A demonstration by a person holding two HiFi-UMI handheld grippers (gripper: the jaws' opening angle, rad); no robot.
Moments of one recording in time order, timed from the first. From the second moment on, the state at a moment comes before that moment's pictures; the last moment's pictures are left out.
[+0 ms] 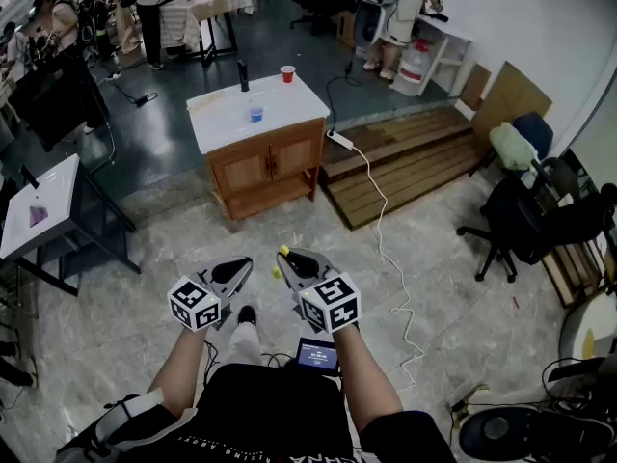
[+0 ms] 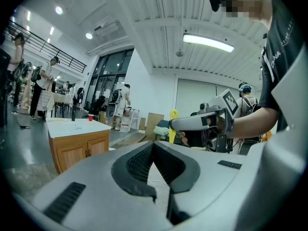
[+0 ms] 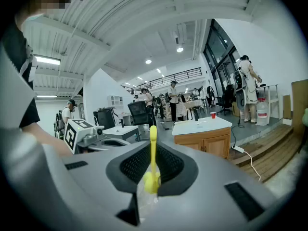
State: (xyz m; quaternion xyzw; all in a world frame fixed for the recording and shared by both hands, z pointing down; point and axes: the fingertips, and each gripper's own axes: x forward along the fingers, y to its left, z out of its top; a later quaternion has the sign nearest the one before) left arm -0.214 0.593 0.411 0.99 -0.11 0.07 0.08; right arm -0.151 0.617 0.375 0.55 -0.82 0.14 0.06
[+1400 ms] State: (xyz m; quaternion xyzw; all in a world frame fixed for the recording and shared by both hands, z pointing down) left arm -0.215 0.570 0.417 0.99 -0.11 0.04 0.12; right arm -0.141 0.602 0.390 0.56 -0.81 0.15 0.06
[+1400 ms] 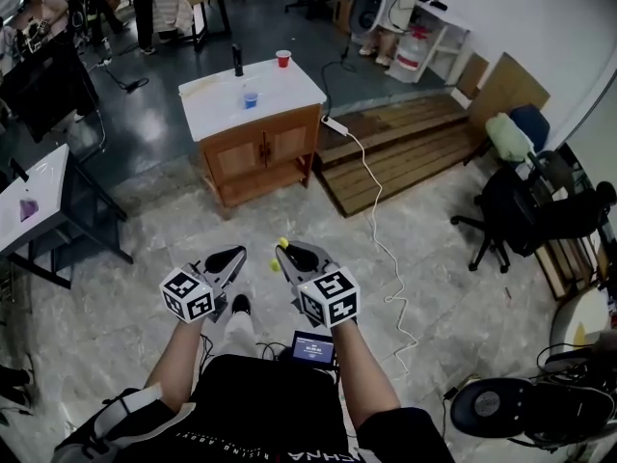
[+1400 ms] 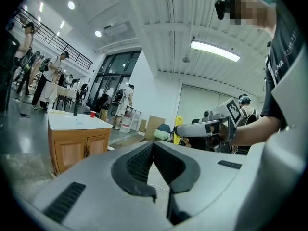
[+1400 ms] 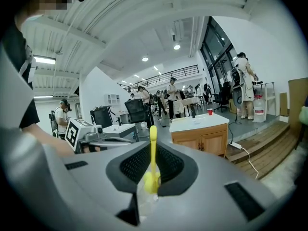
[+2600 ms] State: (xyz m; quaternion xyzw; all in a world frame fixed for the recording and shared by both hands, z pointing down) left arm -0.195 0.342 0.429 0.99 -0.08 0.05 0.14; right arm -0.121 0.368 0.402 0.57 -0.80 0.17 0.10
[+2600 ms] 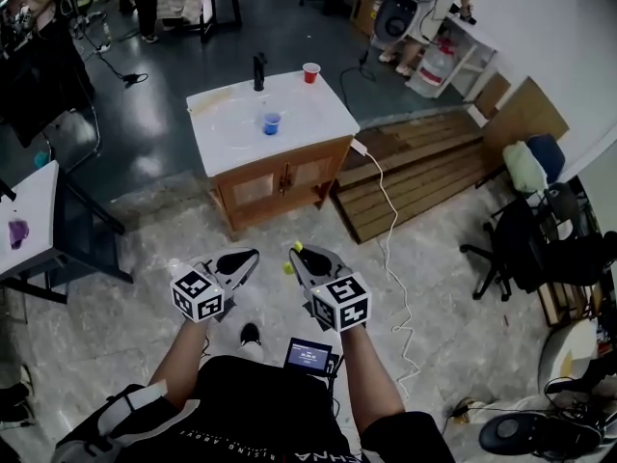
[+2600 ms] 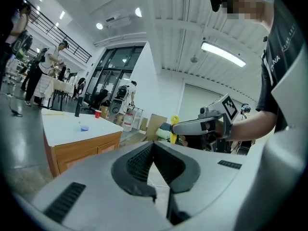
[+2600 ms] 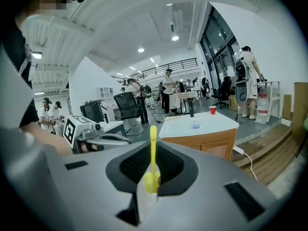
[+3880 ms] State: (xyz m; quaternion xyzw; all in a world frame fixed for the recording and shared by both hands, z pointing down) left arm -0.091 0.233 0.446 0.99 -0.02 0.12 0.12; right arm -0.002 0.236 0.424 0.59 -0.78 0.21 0.06
